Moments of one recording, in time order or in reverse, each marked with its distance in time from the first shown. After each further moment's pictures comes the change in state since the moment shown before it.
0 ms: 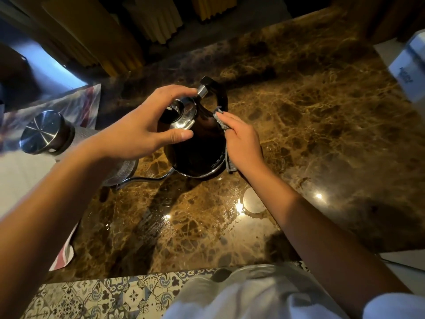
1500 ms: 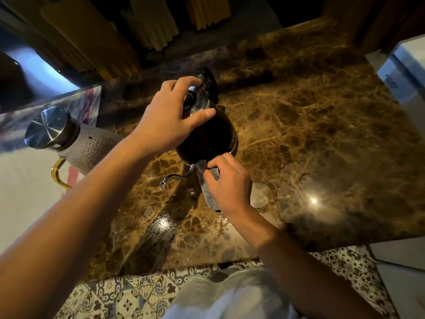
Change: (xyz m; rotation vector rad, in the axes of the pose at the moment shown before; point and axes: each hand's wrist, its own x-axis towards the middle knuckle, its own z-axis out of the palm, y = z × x) left_hand 0.014 0.024 0.029 0.151 0.290 -0.232; right_hand -0.091 0.020 0.041 -0.425 0.238 -0.299
